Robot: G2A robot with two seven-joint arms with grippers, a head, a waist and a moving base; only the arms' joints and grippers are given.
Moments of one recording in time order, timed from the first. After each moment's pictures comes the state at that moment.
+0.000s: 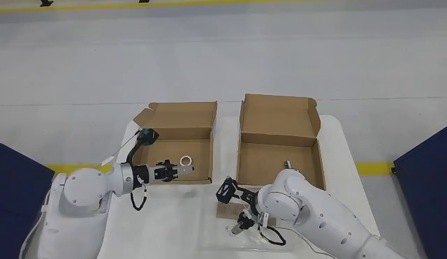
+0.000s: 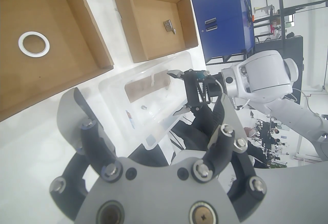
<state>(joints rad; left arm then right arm) 1.30 -1.21 -1.58 -1.84 0.29 -0.04 -1.34 -1.04 -1.09 0.72 -1.80 -0.75 -0.11 1.38</state>
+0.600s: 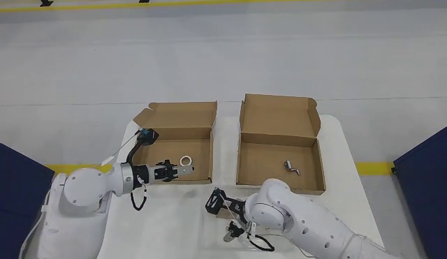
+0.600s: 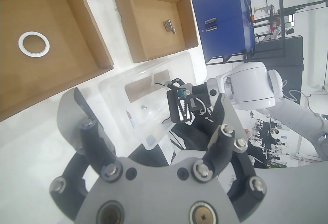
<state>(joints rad) 1.30 -1.21 -1.58 -1.84 0.29 -0.04 -1.34 -0.99 -1.14 0.57 -1.69 -0.81 -0.12 1.28</state>
